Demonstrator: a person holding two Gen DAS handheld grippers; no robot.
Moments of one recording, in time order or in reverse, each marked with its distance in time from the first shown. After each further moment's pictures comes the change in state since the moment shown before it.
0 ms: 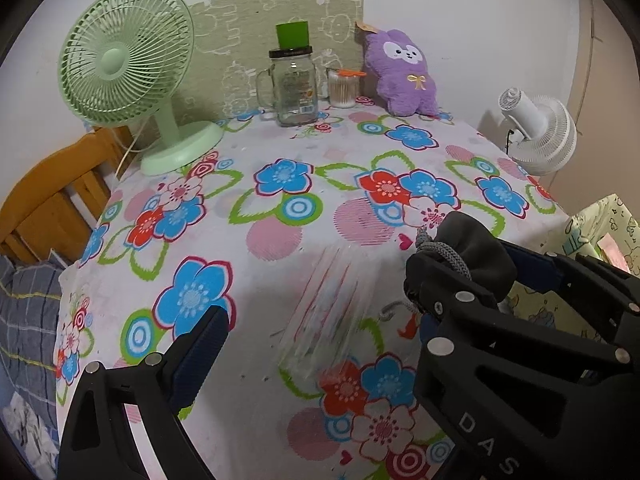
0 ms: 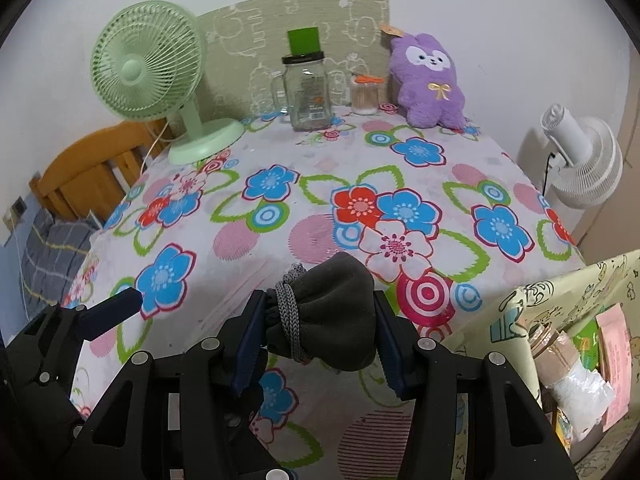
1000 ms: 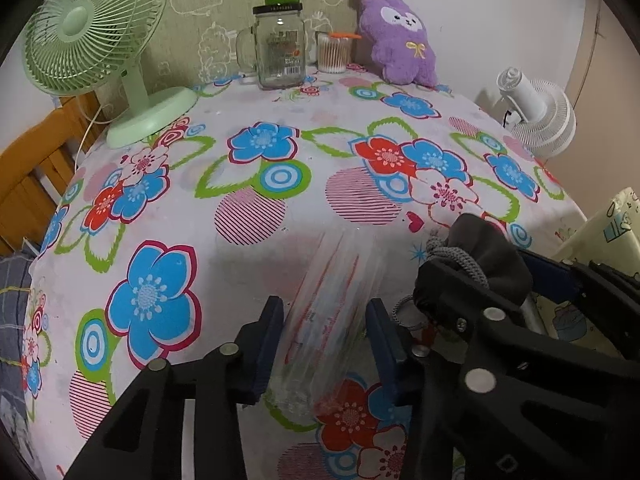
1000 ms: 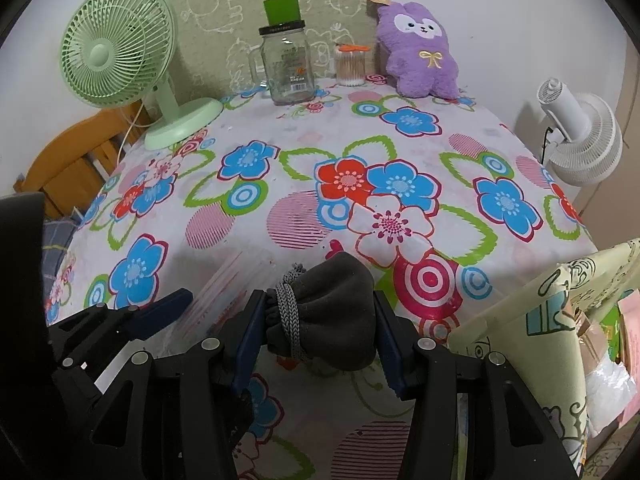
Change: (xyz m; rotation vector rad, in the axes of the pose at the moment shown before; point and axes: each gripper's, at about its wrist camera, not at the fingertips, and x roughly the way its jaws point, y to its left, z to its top) left arm 0.046 0.008 -0.002 -0.013 0.094 -0.082; right arm 0.031 -0.005 -0.004 0.023 0.086 -0.030
